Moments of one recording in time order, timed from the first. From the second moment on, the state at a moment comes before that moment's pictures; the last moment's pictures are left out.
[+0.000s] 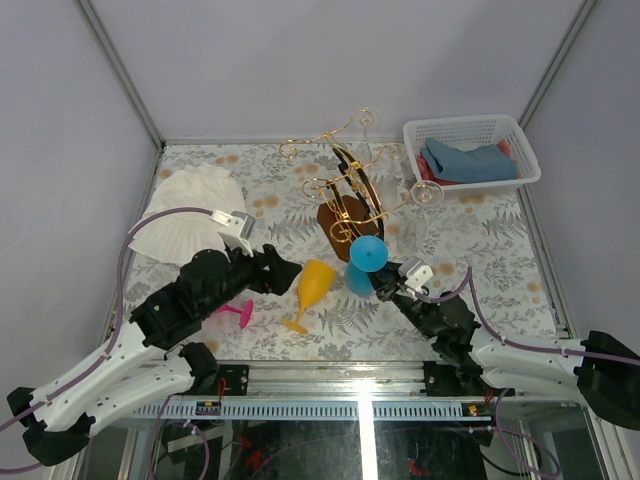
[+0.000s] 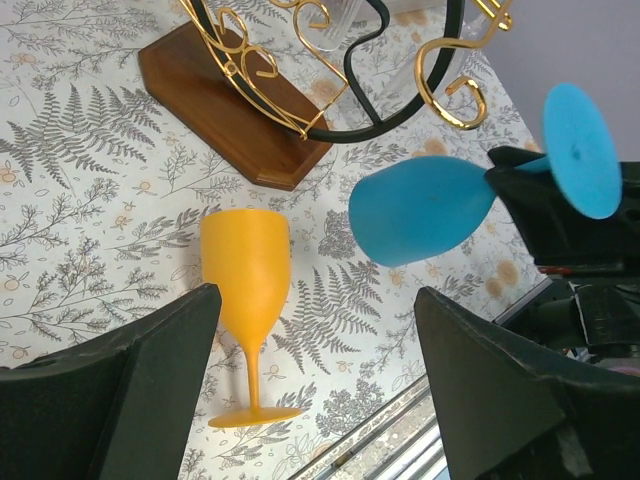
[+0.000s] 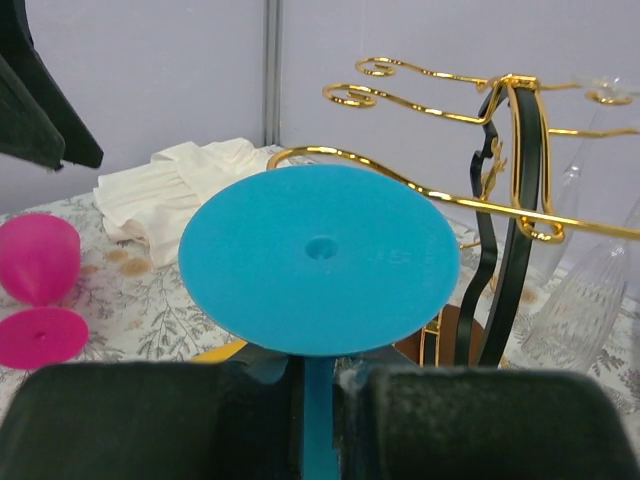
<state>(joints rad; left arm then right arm) -0.86 0.64 0.76 -0.42 -0.16 -0.52 1.06 0.89 0.16 1.03 0.30 -0.18</state>
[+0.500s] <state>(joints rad) -0.86 0.65 0.75 -0.41 -0.16 -0.49 1.06 0.96 0.30 0.98 0.37 -0.28</state>
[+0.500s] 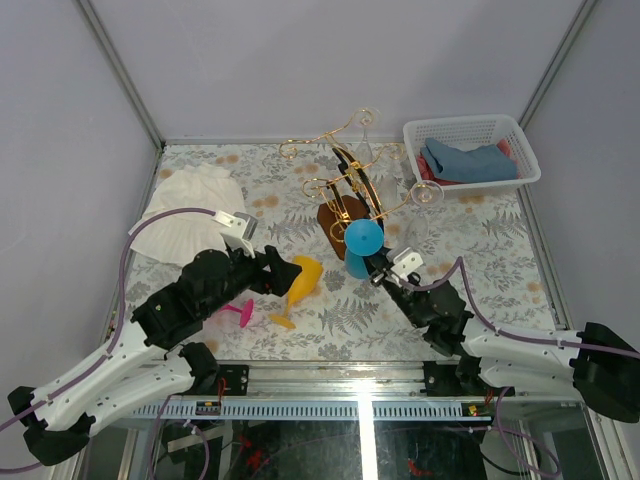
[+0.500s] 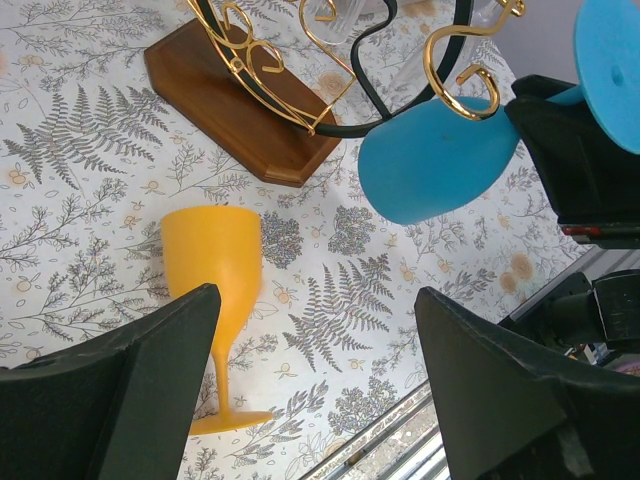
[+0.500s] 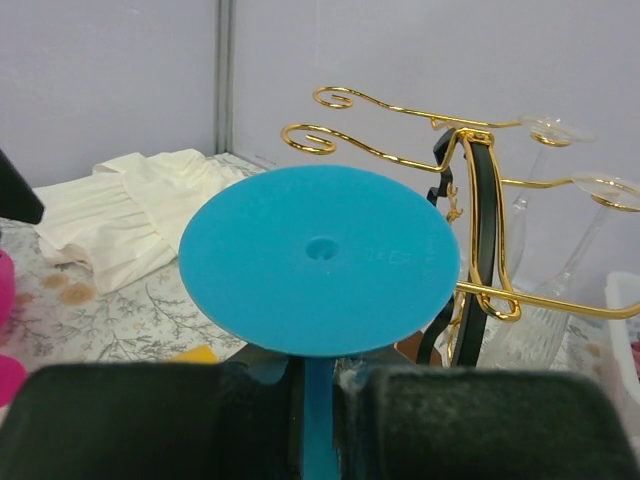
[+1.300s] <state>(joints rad) -0.86 0.66 0.75 -0.41 -0.17 -0.48 0.96 1.12 0.43 0.85 0.37 -0.22</state>
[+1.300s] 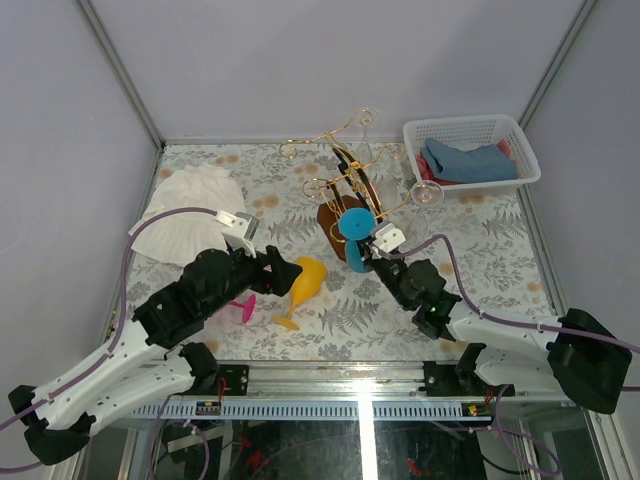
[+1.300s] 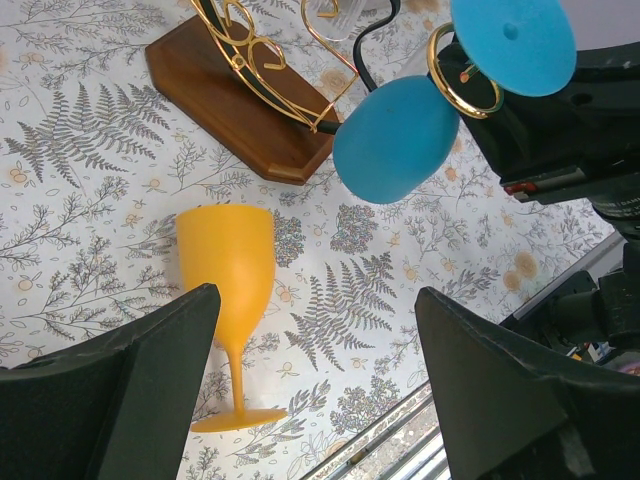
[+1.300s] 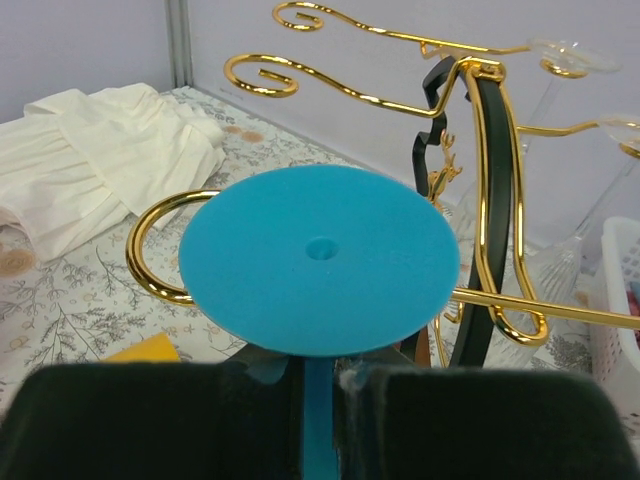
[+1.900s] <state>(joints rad) -0.86 0.66 0.75 -0.41 -0.17 -0.48 0.92 1.20 0.43 0.90 0.21 -0.19</state>
